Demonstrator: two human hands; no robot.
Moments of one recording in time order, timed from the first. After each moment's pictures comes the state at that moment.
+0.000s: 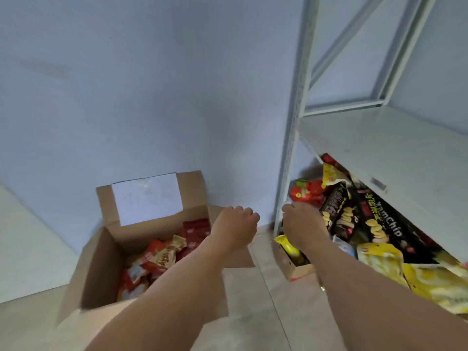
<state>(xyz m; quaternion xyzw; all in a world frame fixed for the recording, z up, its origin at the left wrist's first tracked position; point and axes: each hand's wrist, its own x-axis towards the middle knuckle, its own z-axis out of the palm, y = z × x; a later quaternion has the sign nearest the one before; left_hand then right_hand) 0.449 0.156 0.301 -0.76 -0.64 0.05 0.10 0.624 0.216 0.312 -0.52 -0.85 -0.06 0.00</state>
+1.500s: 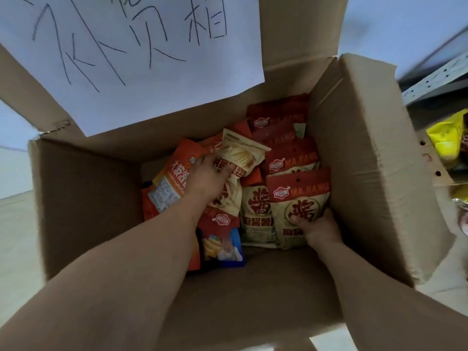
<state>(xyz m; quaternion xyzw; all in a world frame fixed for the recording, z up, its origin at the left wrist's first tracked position) 0.007 0.239 -0.195 -0.35 -0.85 -0.08 -0.39 0.272 0.250 -0.196 -0.77 -0.38 0.51 -0.04</state>
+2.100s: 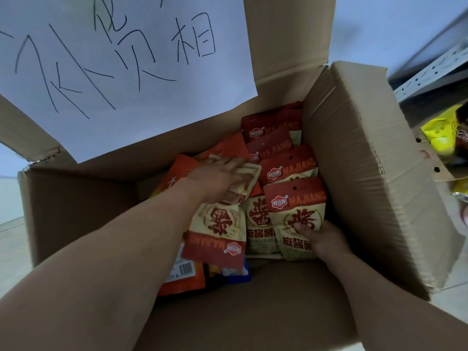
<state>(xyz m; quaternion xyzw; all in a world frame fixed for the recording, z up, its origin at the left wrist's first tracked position) -0.013 0.289 -0.186 -0.75 -0.53 0.27 -0.30 0.279 0.247 -0.211 -0.73 -0.36 0.57 -0.03</state>
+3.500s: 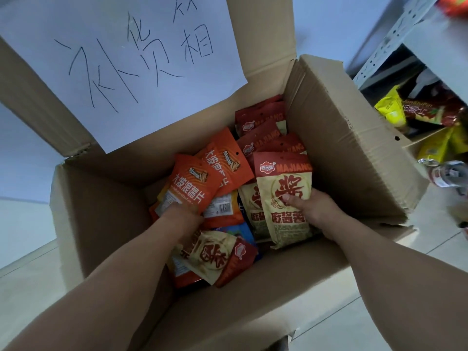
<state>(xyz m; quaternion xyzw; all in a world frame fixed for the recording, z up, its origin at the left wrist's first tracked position) -0.048 0.148 -0.169 -0.69 -0.48 0.48 -0.23 0.257 0.200 -0.158 -0.68 -0.38 0.62 0.12</state>
